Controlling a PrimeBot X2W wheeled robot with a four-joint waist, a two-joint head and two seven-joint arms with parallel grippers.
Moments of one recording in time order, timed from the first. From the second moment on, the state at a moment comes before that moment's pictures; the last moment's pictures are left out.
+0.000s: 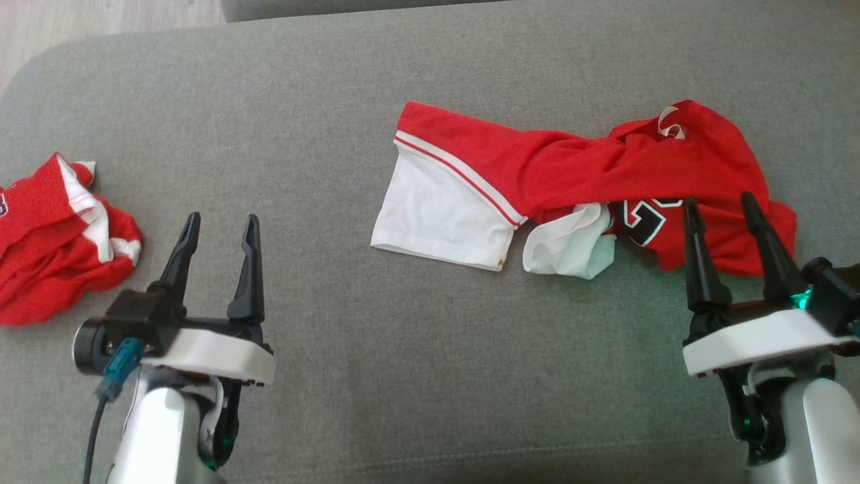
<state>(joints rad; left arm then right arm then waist) -0.14 0.07 -0.09 0.17 -0.12 -0.05 -0.25 -0.07 -0.08 -0.01 -0.05 0.21 0.13 0.02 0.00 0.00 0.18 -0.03</state>
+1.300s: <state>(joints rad) -0.46 0.05 -0.35 0.59 -0.19 -0.11 0.01 -0.11 -0.07 0.02 -0.04 0.22 0.13 0.03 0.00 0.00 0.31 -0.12</state>
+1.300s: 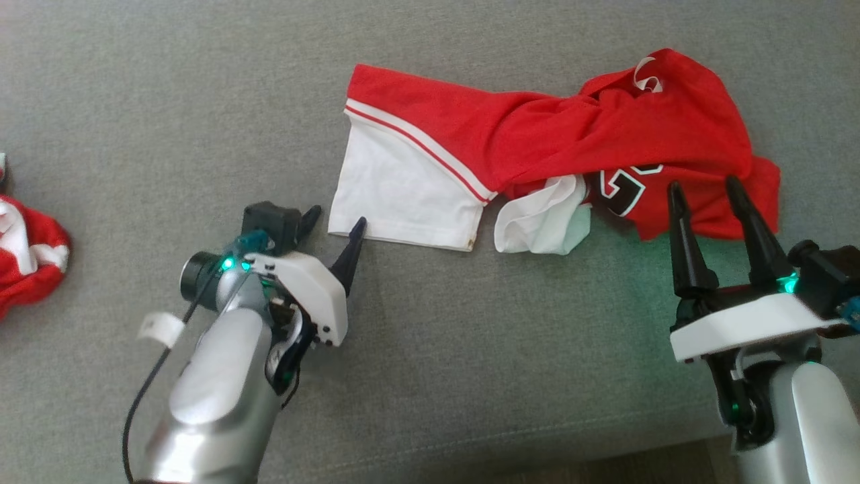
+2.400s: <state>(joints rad) -0.56 0.04 -0.45 0.63 -0.22 -0.11 -0.04 -0.57 -0.39 0.03 0.42 0.34 0.13 0.33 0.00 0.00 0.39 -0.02</state>
